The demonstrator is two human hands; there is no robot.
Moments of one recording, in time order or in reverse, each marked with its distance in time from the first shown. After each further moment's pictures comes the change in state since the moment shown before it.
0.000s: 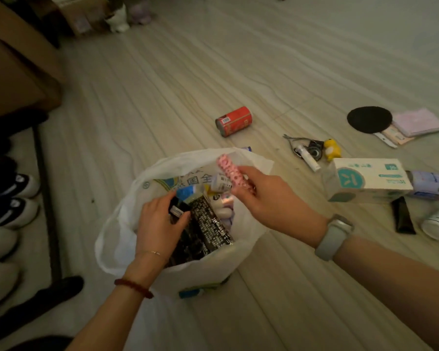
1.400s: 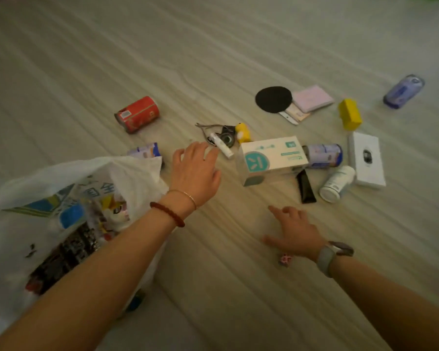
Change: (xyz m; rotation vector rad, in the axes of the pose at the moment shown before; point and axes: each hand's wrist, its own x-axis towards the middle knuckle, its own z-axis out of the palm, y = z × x) left_hand 0.063 0.196 0.131 0.234 -0.196 0.652; right_hand -0.123 0.212 -0.028 -0.255 -0.309 0.766
